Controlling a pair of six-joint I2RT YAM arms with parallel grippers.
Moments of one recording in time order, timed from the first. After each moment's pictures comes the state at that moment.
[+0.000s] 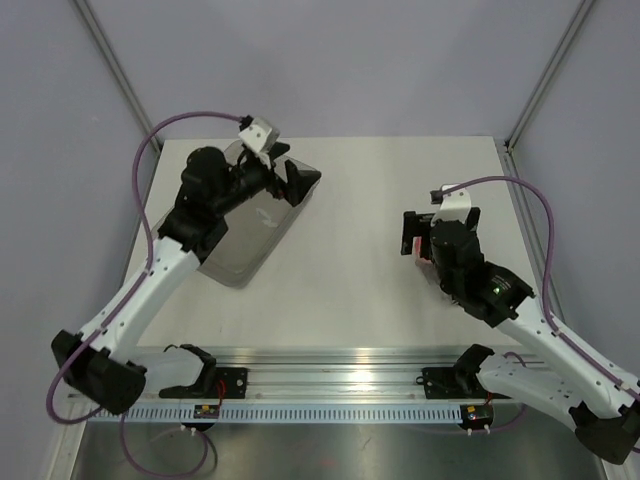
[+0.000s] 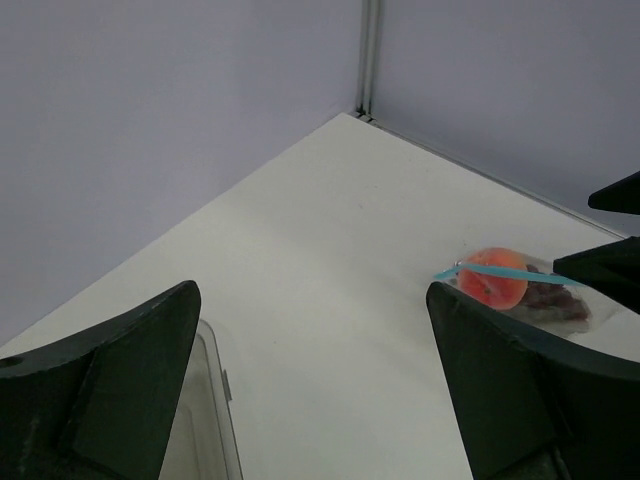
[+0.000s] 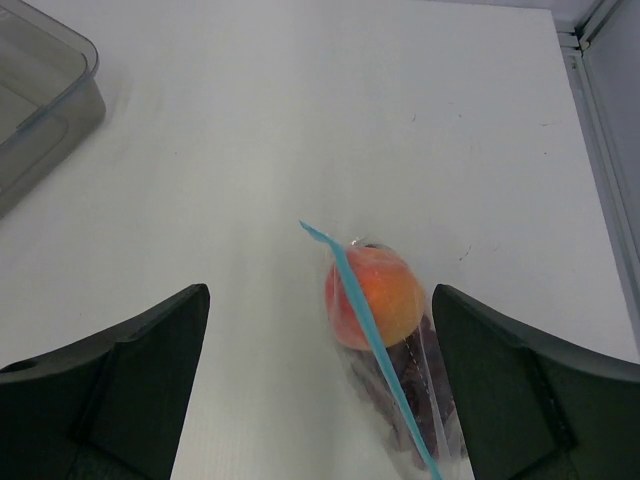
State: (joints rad) left arm -0.48 1.26 1.29 -0.03 0.40 0.00; right arm 0.74 0.85 0.91 -0.46 0.68 0.22
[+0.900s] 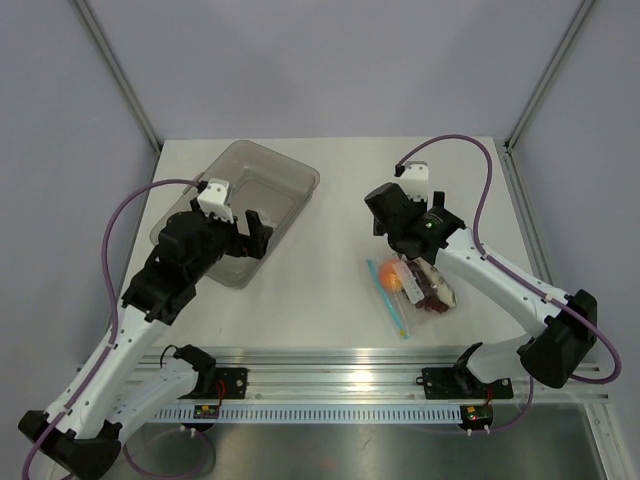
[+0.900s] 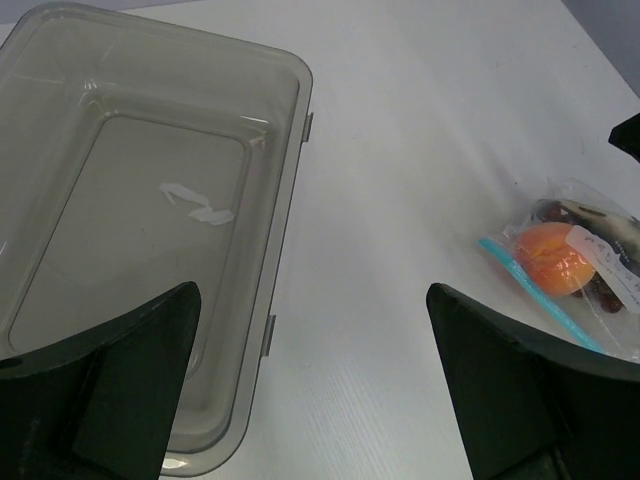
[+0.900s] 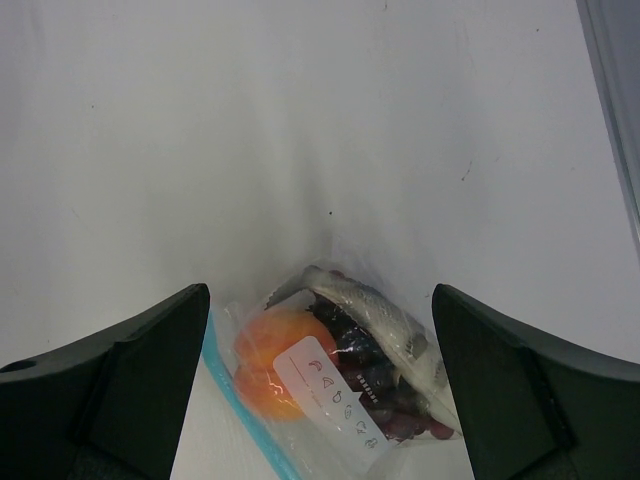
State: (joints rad) left arm -0.48 0.79 0.92 -0.43 -0.03 -0.19; right arm 0.74 1.38 1.29 -0.81 0.79 0.57
